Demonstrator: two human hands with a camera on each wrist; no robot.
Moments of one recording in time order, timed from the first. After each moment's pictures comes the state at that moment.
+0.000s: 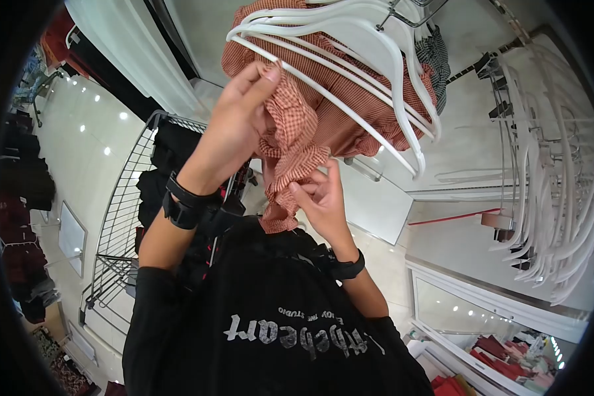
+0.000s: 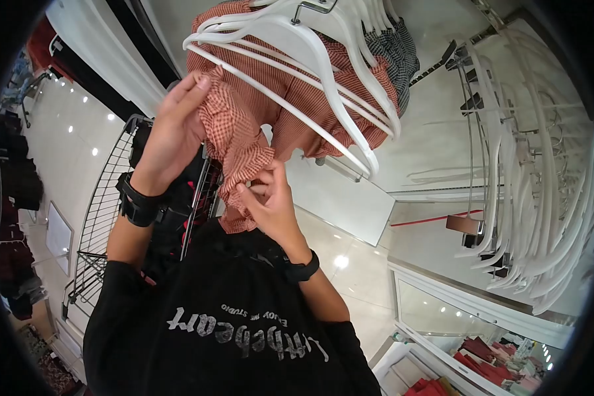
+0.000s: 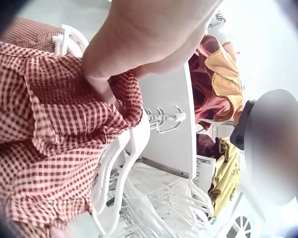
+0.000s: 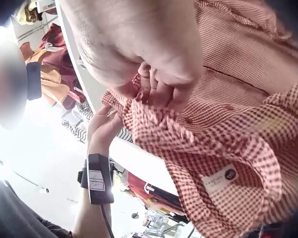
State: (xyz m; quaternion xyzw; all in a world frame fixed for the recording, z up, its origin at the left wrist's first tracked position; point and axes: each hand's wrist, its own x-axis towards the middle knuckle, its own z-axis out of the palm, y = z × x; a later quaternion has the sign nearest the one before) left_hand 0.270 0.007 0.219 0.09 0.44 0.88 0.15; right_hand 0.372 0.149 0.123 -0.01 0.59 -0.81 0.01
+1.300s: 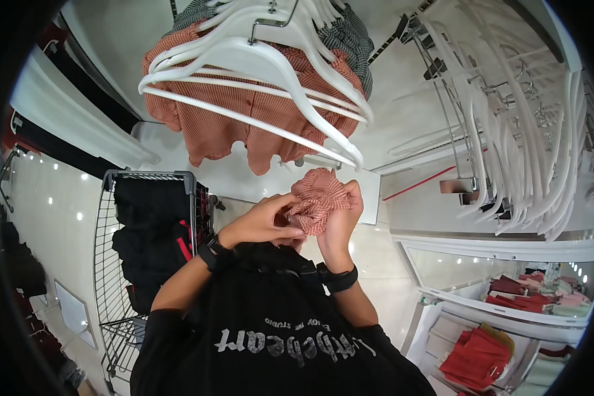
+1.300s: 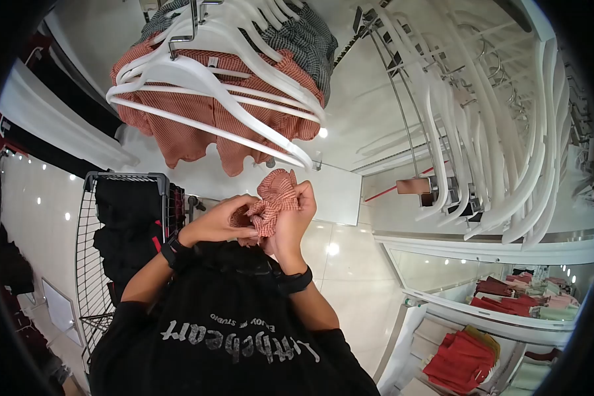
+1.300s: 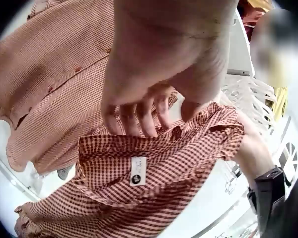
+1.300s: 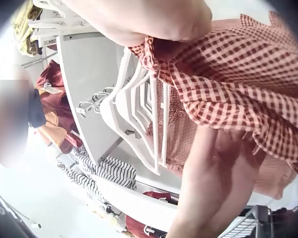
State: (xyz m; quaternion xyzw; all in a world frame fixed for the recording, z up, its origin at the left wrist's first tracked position) left_hand 0.323 0.080 0.078 0.41 0.63 0.59 0.27; right_hand 0.393 0.211 0.131 0.26 0.52 -0.75 -0.32
